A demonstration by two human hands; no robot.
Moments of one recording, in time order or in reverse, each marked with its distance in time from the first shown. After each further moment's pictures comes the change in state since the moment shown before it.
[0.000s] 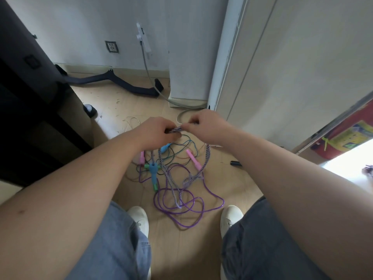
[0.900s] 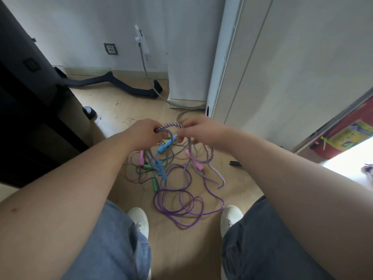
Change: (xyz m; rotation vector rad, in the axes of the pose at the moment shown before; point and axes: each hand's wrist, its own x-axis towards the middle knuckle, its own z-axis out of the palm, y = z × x) left_hand 0.002 -0.020 -0.002 -0.016 -0.006 -0.174; right_hand -0.017 -0.007 -0.005 0.338 -0.224 0.004
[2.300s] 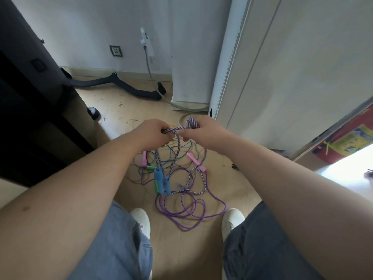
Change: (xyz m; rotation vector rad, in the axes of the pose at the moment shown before) left_hand -0.005 0.007 -0.001 -0.064 0.027 0.032; right_hand 0.000 -0.009 0.009 -0.063 0.152 0.047
